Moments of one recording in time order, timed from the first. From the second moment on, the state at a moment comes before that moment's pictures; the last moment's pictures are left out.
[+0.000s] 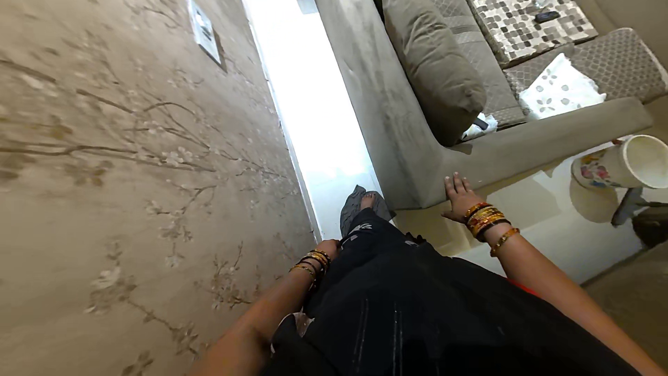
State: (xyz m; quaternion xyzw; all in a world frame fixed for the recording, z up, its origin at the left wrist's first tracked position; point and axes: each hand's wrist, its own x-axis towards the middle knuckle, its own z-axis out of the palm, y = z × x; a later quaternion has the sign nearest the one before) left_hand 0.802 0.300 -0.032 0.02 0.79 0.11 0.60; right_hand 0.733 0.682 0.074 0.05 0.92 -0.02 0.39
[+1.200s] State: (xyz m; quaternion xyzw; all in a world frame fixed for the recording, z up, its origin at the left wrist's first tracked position) left_hand 0.856 0.266 -0.050 -0.03 0.76 0.07 0.65; right_hand 0.742 0.678 0.060 0.06 0.92 -0.01 0.38
